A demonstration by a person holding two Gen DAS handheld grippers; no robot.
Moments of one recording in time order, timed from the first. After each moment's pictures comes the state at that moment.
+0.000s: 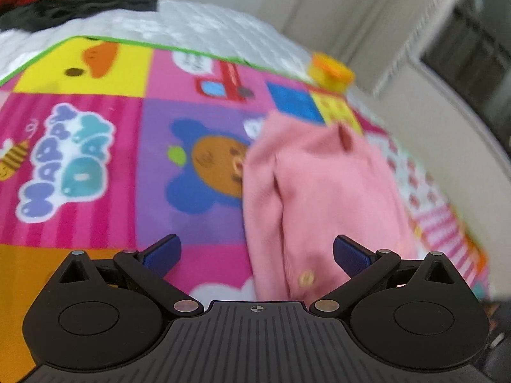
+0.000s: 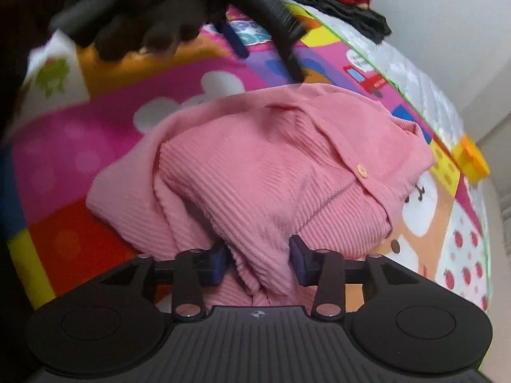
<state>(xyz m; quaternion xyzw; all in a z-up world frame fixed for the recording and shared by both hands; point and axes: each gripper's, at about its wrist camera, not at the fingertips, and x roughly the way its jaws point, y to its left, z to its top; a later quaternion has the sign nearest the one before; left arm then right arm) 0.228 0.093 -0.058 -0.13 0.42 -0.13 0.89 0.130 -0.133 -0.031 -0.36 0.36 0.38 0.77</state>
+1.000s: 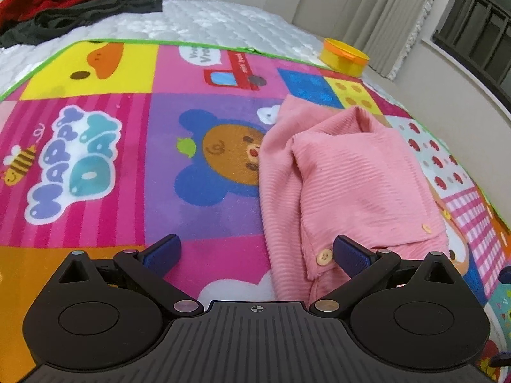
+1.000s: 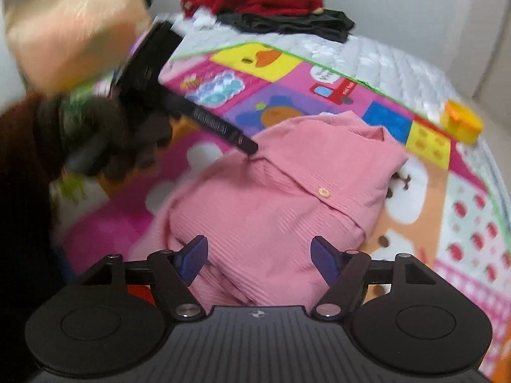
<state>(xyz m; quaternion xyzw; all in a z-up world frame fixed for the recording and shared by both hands) 0.227 0.088 -0.067 -0.10 0.43 -0.09 0.89 0.139 -0.153 0.018 -0.27 0.38 0.39 0.79</state>
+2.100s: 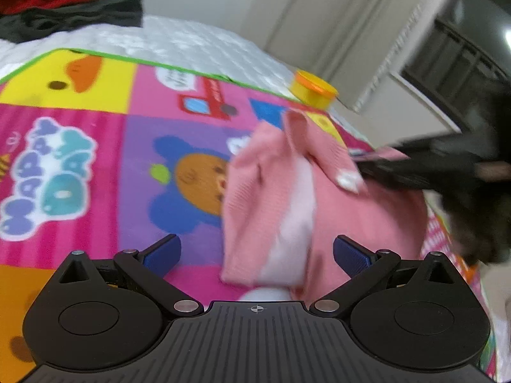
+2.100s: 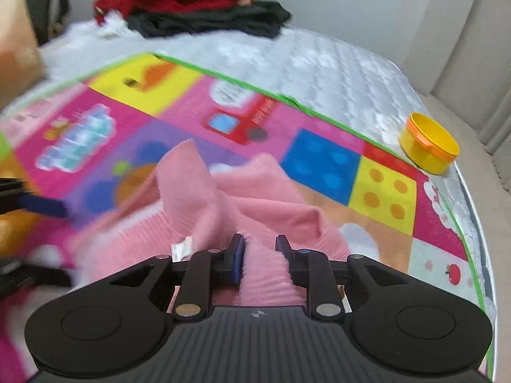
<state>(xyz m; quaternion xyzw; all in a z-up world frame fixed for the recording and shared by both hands) 0.230 0.097 -0.061 -0.16 0.38 -0.16 0.90 0.344 -0.096 -0.014 -0.23 0.39 0.27 0.85</state>
